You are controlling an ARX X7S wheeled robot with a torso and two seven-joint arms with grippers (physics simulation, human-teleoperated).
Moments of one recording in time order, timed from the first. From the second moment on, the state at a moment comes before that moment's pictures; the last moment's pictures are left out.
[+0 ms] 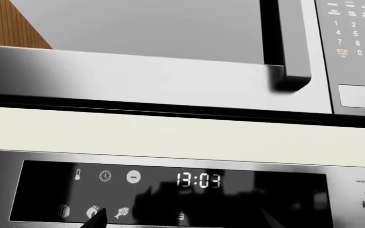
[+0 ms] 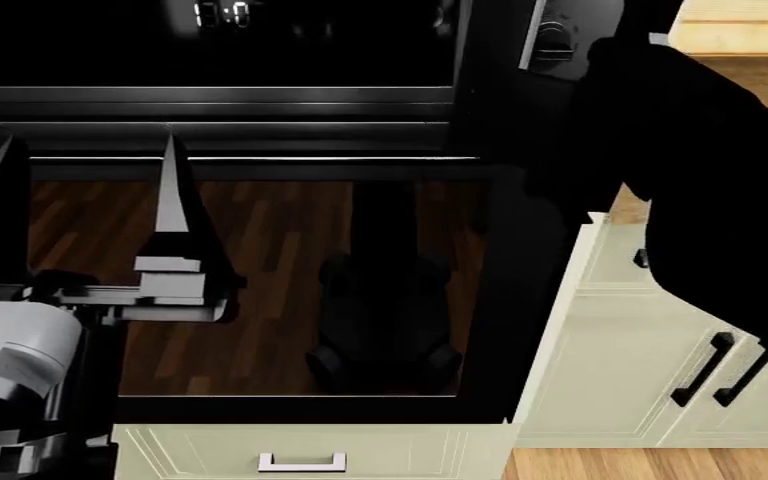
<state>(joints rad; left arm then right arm) -0.38 -0.76 0.40 0.89 -0.61 -0.19 -0.81 2.23 0.62 -1.64 -0.54 1.13 1.40 0.49</state>
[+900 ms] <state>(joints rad) -0.37 -0.75 0.41 0.85 -0.60 -0.16 -0.79 2.10 0.61 -1.77 -0.38 0.91 1.20 0.38</state>
